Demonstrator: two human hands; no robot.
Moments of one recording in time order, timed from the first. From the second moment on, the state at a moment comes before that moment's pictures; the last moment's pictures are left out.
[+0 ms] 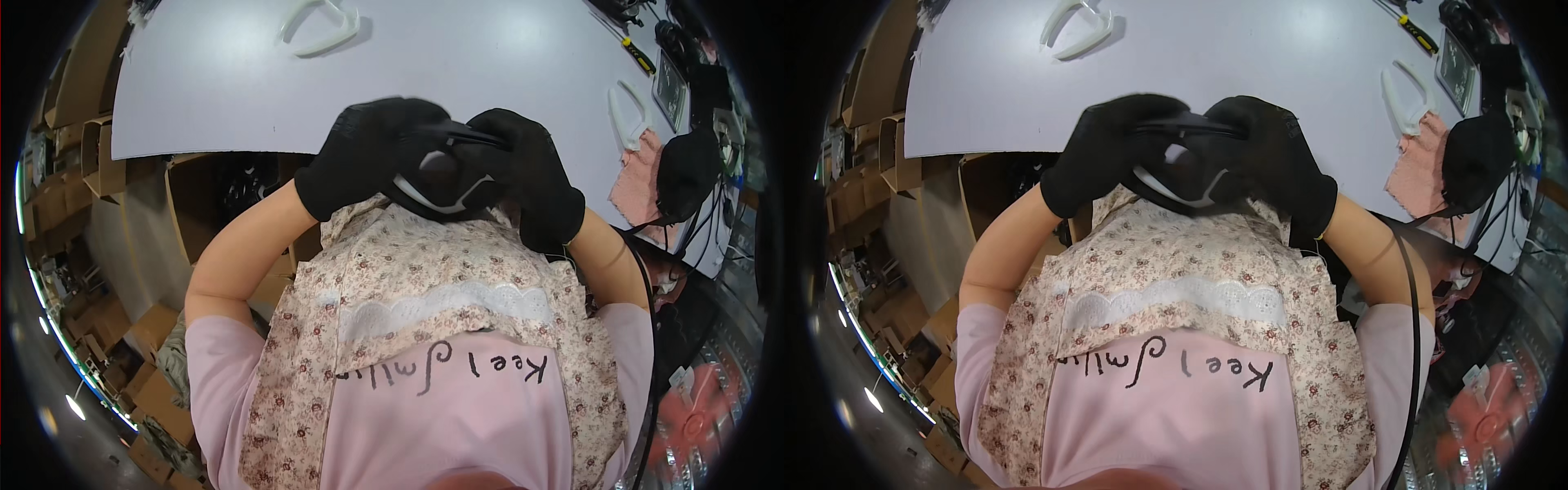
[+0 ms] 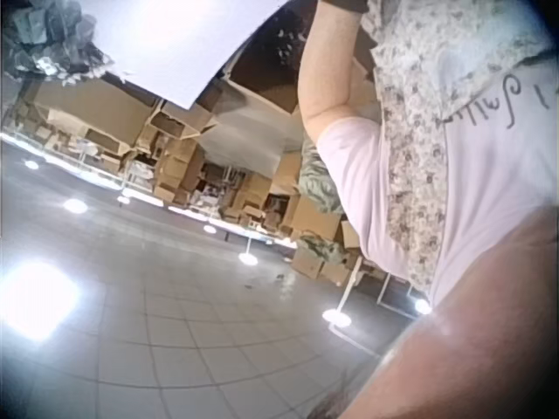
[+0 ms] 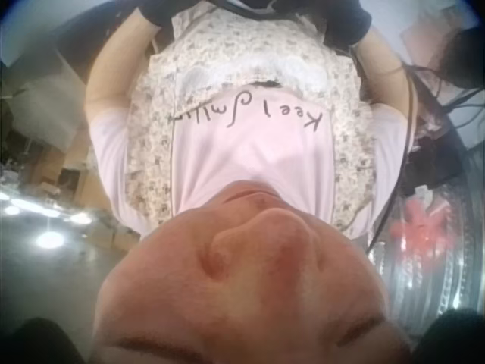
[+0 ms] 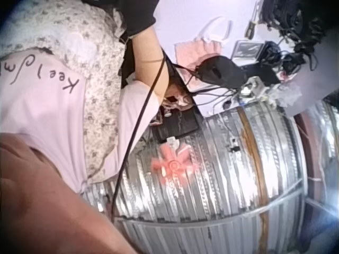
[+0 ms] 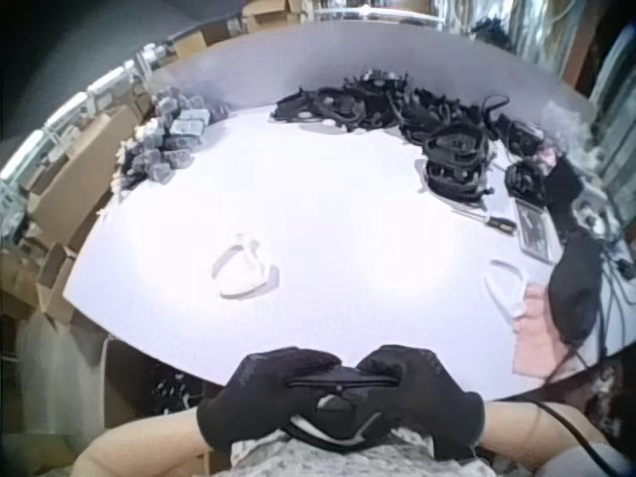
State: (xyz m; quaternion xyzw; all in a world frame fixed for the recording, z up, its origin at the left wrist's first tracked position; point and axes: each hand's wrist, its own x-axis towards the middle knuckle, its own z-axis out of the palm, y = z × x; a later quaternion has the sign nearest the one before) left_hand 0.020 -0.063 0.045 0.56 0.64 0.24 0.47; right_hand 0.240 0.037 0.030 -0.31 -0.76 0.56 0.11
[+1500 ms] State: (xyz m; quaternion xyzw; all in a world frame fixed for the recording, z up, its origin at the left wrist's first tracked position) left_hand 0.024 -0.092 0.034 0.35 0.64 0.43 0.54; right_hand 0.205 0.060 0.032 -0.23 -0.78 0.53 0.23
